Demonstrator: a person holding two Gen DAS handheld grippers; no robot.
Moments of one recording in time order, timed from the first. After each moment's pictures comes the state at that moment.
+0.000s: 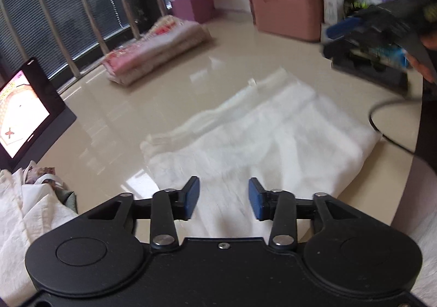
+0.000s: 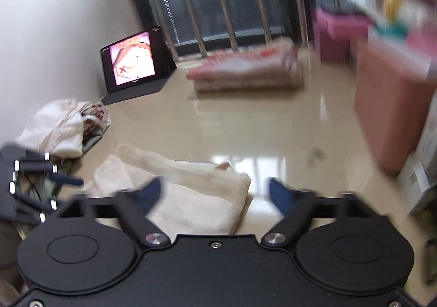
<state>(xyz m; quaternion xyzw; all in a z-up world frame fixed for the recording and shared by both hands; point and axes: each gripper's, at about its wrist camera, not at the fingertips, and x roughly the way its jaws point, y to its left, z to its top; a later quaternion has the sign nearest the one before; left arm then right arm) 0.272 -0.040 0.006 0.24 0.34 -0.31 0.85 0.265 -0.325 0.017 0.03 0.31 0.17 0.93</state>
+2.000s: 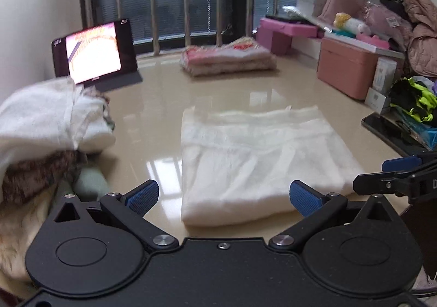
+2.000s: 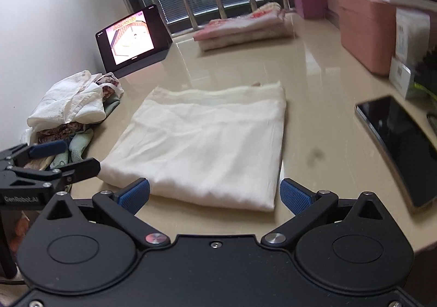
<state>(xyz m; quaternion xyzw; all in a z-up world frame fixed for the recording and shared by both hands) 0.188 -0.022 0.003 0.06 0.32 -0.15 0.93 0.175 -0.261 -0.020 0.12 0.38 0.11 0.91</state>
